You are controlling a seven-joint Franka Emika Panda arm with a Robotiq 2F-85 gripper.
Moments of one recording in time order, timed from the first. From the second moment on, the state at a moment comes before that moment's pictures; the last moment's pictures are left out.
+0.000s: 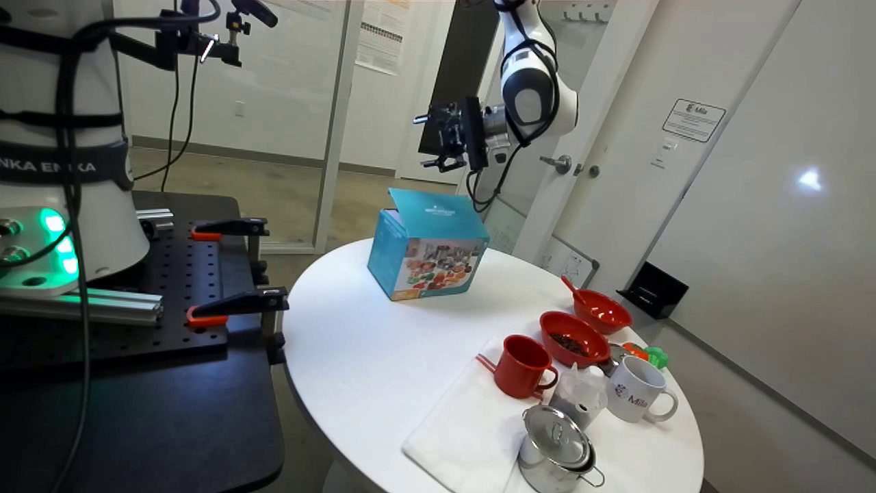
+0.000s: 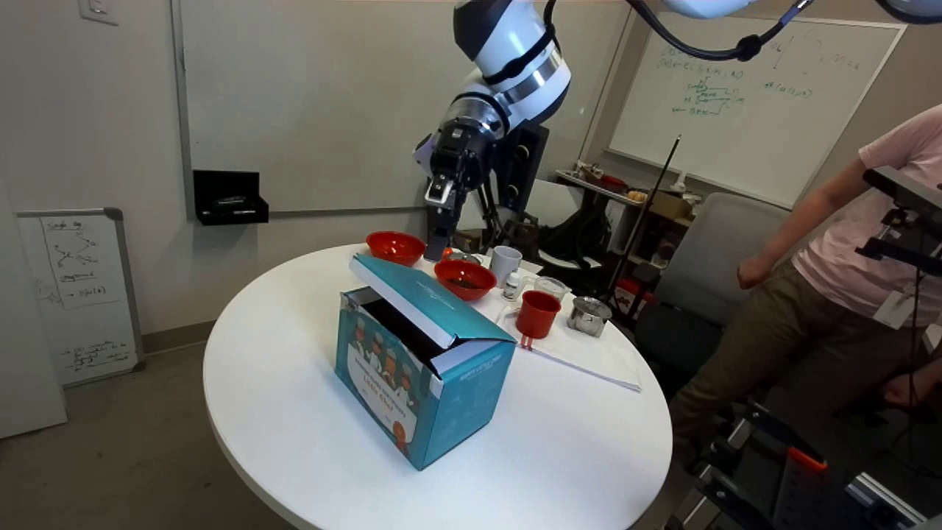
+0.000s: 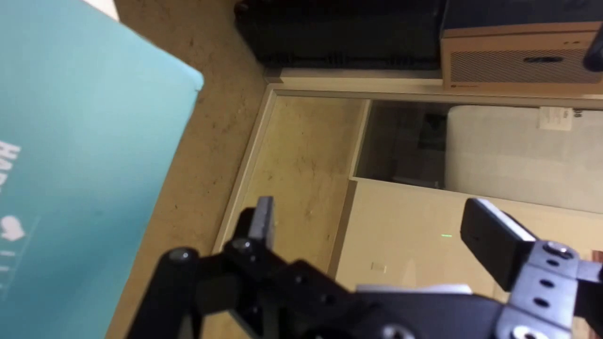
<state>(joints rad) -0.01 0.75 0.08 -1.49 0.73 1.51 -0.80</state>
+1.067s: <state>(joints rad) 0.00 0.63 0.09 -1.60 0.49 1.81 -0.58</state>
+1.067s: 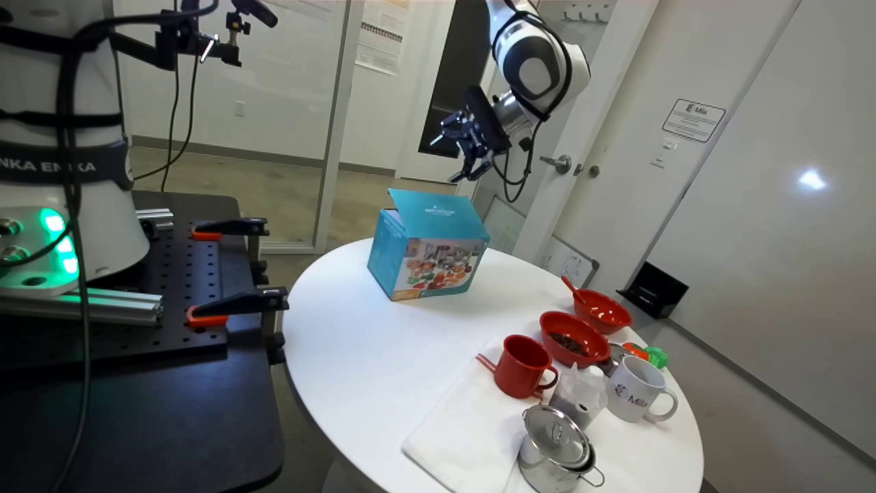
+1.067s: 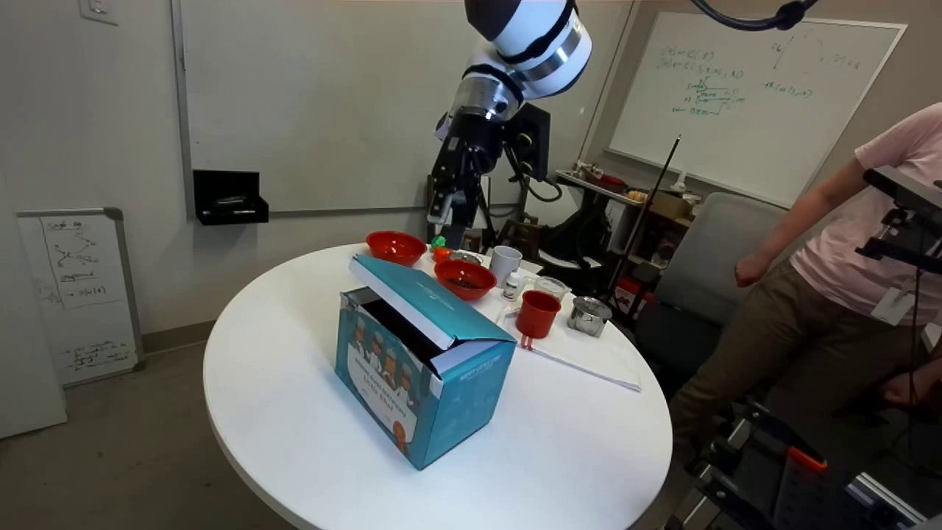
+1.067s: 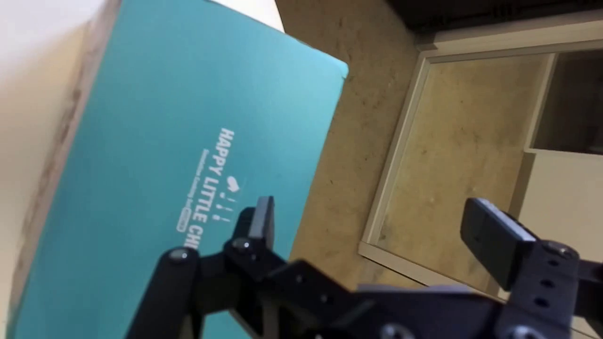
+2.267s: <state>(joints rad) 0.01 0.68 0.17 -1.70 0.37 2.19 -0.42</state>
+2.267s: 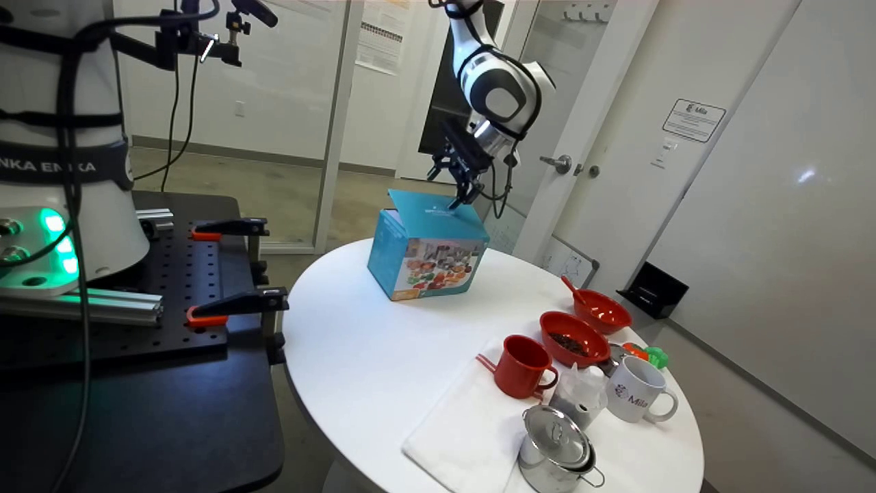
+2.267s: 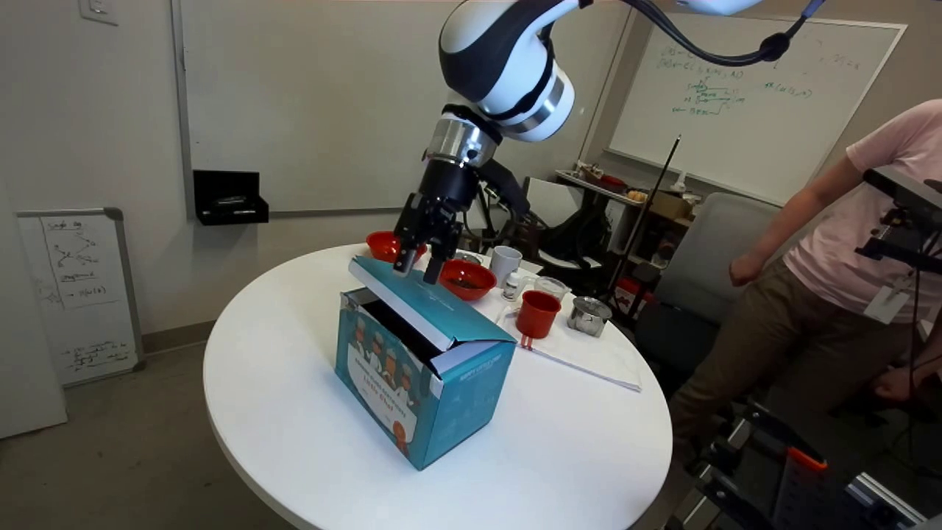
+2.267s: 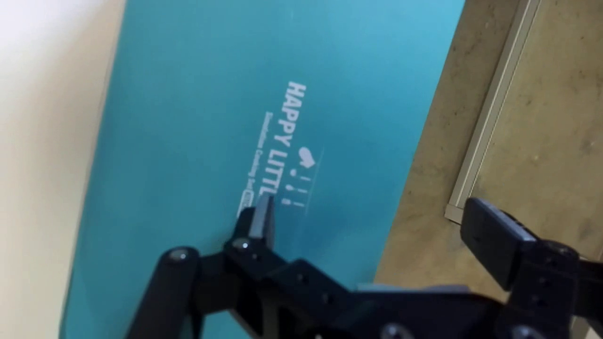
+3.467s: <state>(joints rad) -0.02 0.72 0.24 -1.75 0.37 2.24 -0.42</state>
